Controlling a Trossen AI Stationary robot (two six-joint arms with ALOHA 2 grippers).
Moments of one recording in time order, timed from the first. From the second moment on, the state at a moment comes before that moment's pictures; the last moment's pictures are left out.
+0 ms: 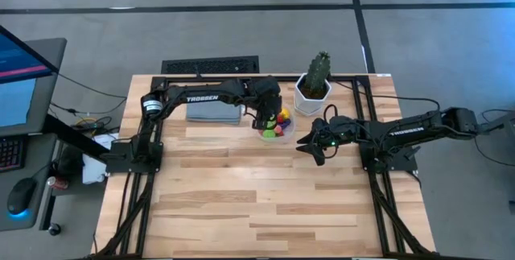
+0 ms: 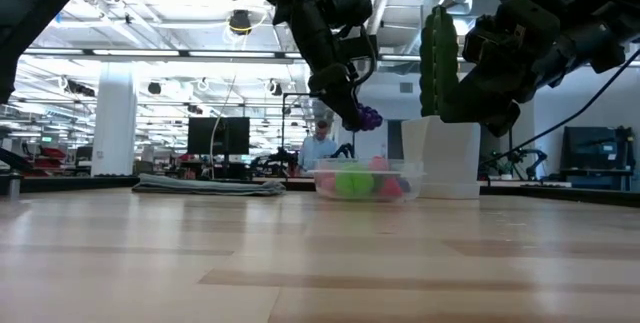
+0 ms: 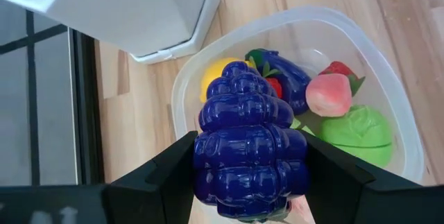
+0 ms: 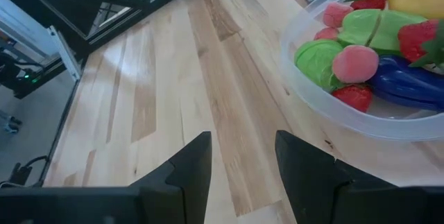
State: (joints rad) left arm 0.30 2.05 1.74 -0.65 -0.02 0.54; right arm -0.09 1.04 0.30 0.26 -0.15 0.42
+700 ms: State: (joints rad) left arm 0.36 2.09 1.72 -0.56 0.09 0.47; right arm -0.09 1.04 0.30 0.26 -0.10 0.41
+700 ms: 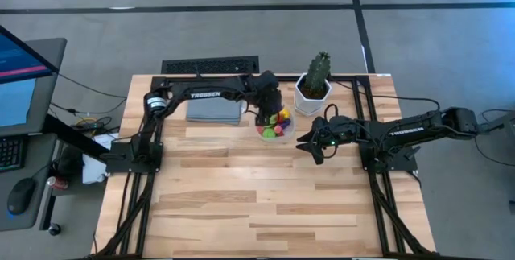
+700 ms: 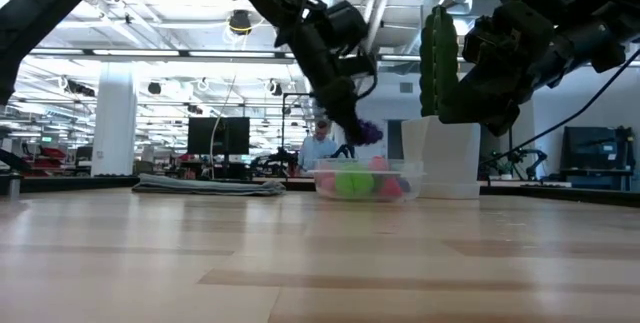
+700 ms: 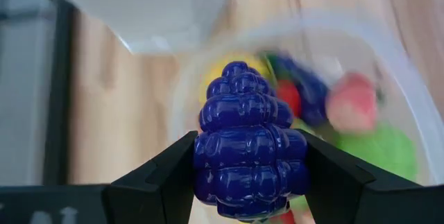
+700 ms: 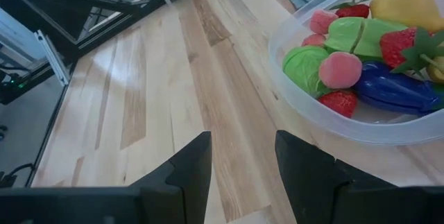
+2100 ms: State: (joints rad) left arm 0.36 2.11 1.71 -0.60 0.14 0.42; right arm -0.09 1.04 0.30 0.24 -0.08 0.39
